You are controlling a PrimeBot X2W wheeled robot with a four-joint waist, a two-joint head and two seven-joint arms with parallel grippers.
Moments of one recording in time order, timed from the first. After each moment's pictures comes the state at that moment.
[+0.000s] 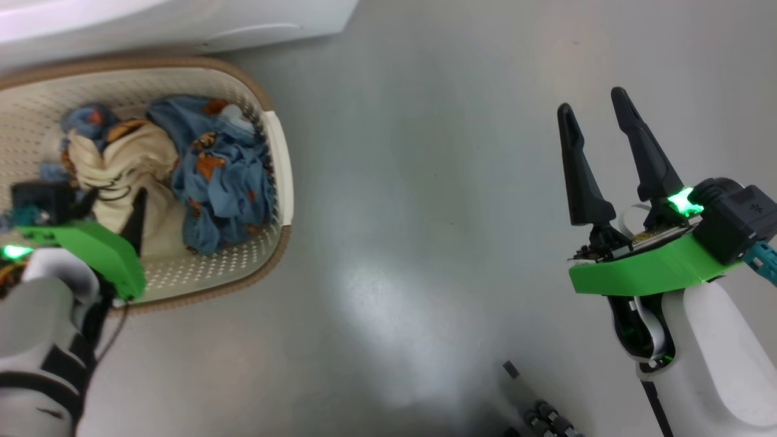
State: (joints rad) left arm -0.94 0.35 -0.53 1.23 -0.62 -0.13 -0.18; right arm -0.41 -0.12 0.17 0.06 0.33 0.13 -0.25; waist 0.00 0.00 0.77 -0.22
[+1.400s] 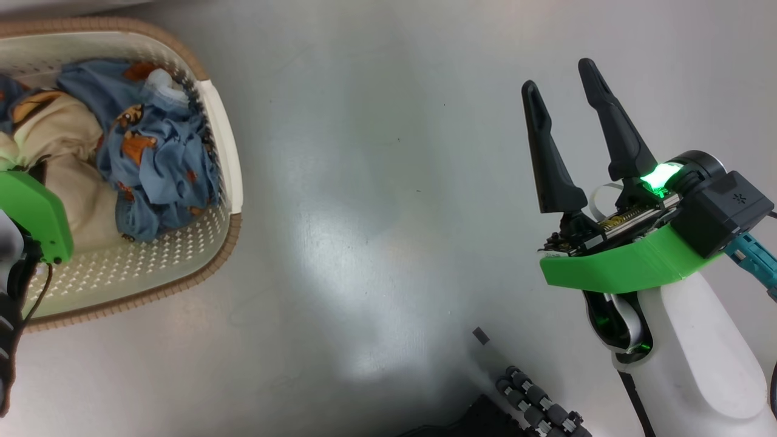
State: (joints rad) left arm -1.09 0.45 -0.61 1.29 -0.59 -0.08 -0.01; right arm -0.47 -0.08 0.23 0.01 0.32 0.13 -0.25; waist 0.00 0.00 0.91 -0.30
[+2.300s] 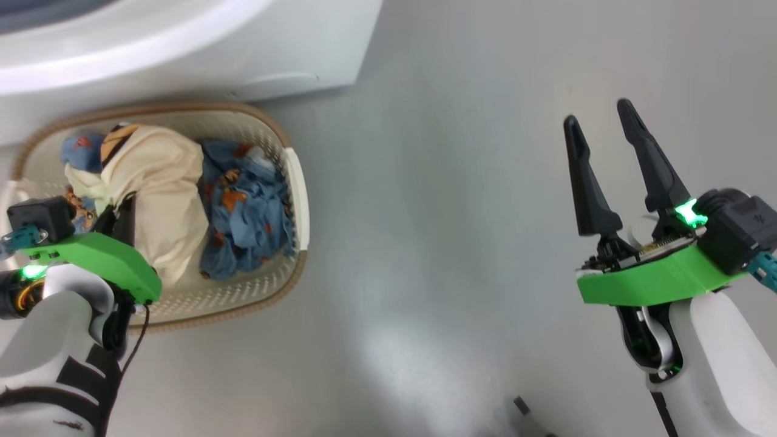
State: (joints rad) left arm -0.89 0.31 -0.49 1.21 -0.72 -0.12 -0.25; right arm -0.39 -0.13 0.16 0.05 0.32 0.13 -0.25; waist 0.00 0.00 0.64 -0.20
